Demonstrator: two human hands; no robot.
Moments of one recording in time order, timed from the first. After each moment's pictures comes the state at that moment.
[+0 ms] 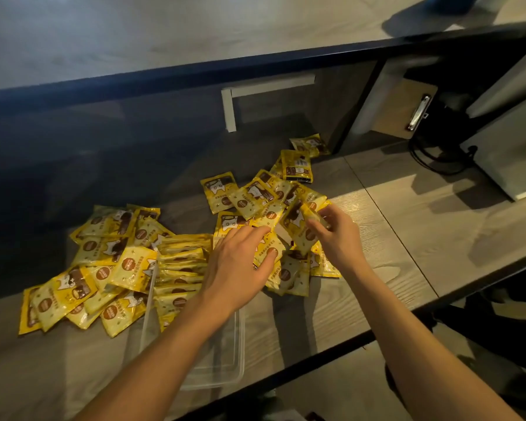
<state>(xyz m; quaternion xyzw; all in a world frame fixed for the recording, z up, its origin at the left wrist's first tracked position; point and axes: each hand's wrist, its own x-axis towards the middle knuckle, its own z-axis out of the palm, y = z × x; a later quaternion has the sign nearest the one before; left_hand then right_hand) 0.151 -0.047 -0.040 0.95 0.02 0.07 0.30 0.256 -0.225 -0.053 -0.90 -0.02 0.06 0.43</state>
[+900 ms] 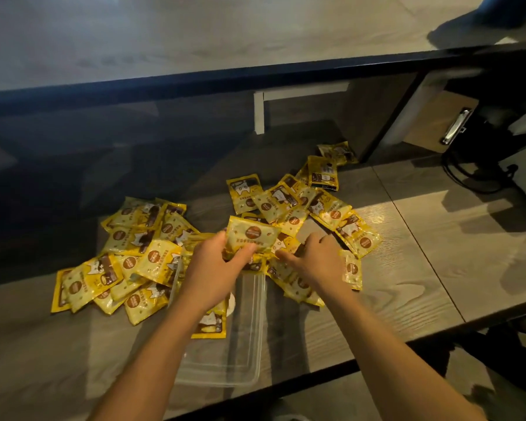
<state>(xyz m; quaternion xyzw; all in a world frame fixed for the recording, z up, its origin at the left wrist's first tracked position) 0.126 0.003 -0.029 0.82 0.22 0.04 0.52 0.238 -0.168 -0.095 -0.98 -0.06 0.15 0.14</state>
